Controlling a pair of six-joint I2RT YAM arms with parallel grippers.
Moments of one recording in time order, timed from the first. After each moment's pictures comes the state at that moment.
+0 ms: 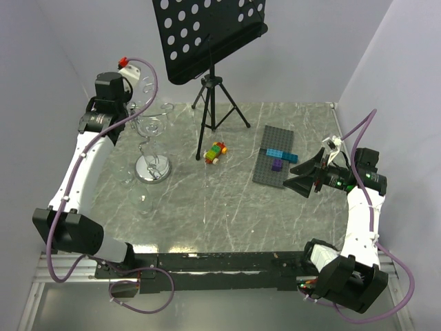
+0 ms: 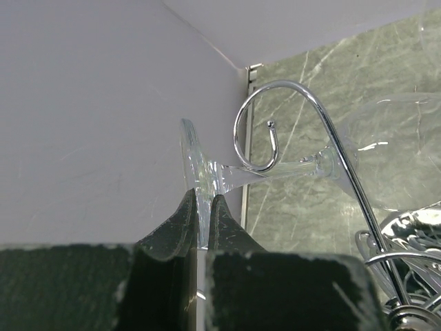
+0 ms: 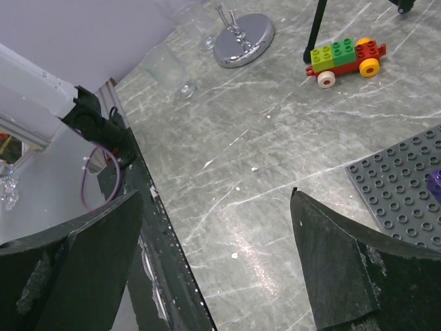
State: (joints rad) left arm -0.15 1.45 1.59 -0.49 -0.52 0.52; right arm -0.41 0.99 0.95 -1.05 -1.42 -0.61
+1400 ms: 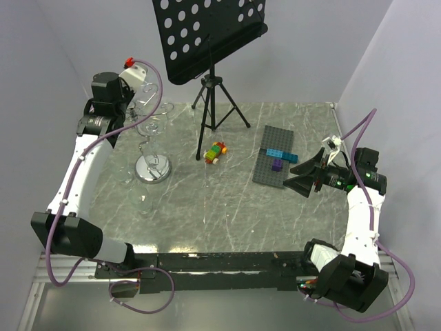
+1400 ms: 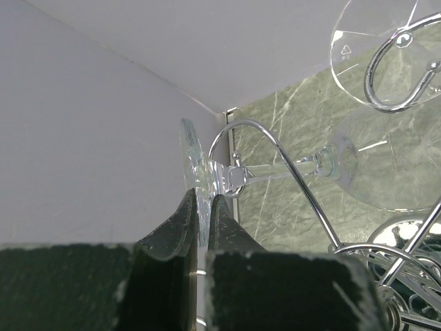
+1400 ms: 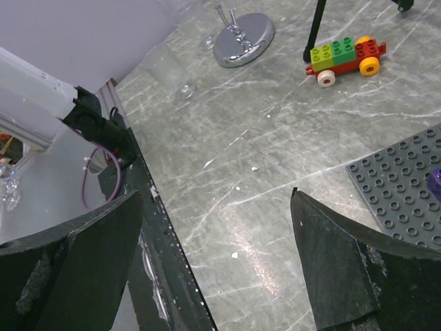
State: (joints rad) left arm -0.14 1.42 1.55 -0.40 -0.33 0.61; right arm -0.41 0.99 0.95 -1.05 -1.42 -0.61
